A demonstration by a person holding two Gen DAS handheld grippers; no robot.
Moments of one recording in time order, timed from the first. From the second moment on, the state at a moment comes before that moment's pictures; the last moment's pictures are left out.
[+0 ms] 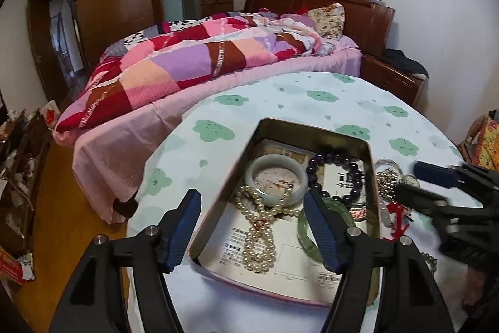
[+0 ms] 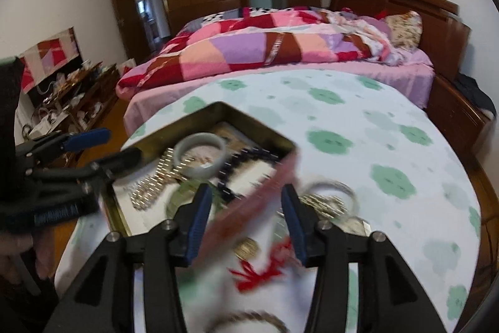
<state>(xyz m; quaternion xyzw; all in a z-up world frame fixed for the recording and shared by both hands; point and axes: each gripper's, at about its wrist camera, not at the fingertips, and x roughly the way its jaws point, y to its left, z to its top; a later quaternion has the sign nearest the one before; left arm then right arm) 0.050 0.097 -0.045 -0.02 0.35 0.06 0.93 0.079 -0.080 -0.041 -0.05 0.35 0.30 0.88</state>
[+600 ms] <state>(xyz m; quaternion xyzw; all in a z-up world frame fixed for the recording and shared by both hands) 0.047 0.101 -0.062 -0.05 0.37 0.10 0.92 0.066 -0.092 -0.076 -0.09 0.38 0.28 0.87</state>
